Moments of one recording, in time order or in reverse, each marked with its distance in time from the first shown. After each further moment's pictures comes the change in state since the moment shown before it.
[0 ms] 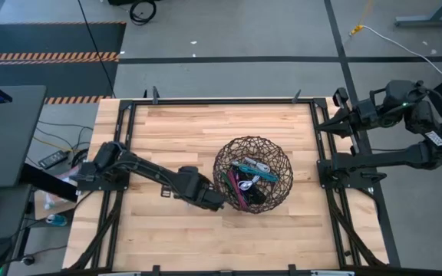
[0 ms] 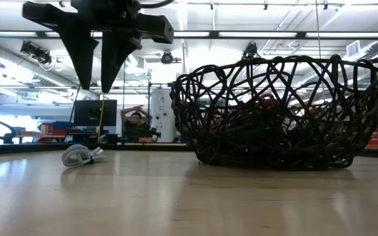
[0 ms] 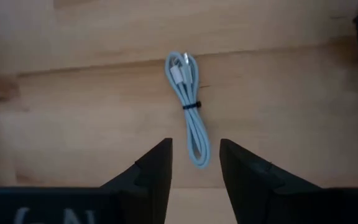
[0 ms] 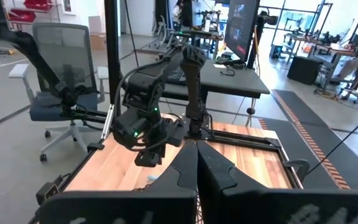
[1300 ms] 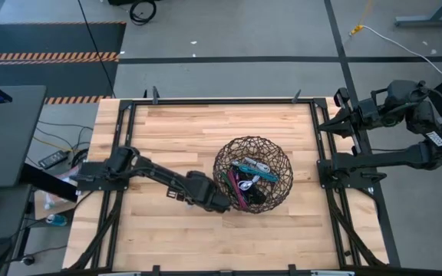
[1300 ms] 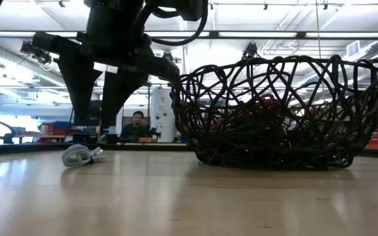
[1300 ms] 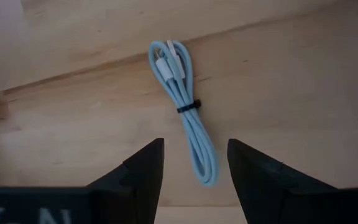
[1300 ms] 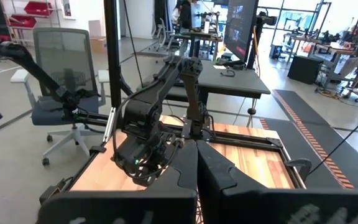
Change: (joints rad) left arm 0.020 0.129 -0.001 0.042 0.052 0.160; right arm 0.000 -0.010 0.000 0.001 -0.001 0.023
